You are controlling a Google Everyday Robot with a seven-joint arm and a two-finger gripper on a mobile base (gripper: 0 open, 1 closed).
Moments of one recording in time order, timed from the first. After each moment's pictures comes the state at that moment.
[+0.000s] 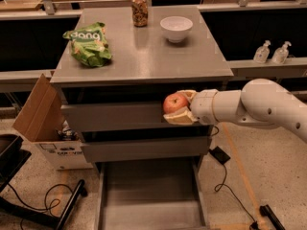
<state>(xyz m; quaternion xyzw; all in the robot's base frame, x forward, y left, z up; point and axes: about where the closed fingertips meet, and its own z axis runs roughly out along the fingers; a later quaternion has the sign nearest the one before) 0.589 -0.073 0.770 -0.51 0.70 0.18 0.47</state>
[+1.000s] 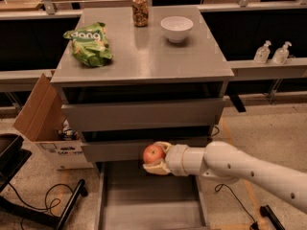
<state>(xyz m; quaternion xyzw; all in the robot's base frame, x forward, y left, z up) 0.529 -0.005 0.586 -0.49 0.72 0.24 0.43</state>
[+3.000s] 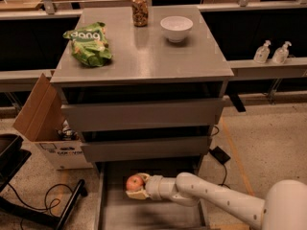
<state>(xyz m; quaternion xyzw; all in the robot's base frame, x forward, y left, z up) 0.537 0.080 0.337 -0.44 0.71 0.36 0.41</state>
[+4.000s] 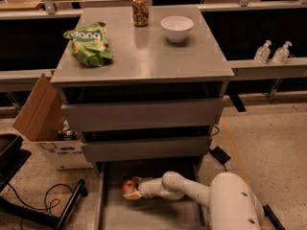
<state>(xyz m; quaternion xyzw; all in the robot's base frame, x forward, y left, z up) 0.585 0.119 0.185 -0.49 0.70 0.35 0.37</state>
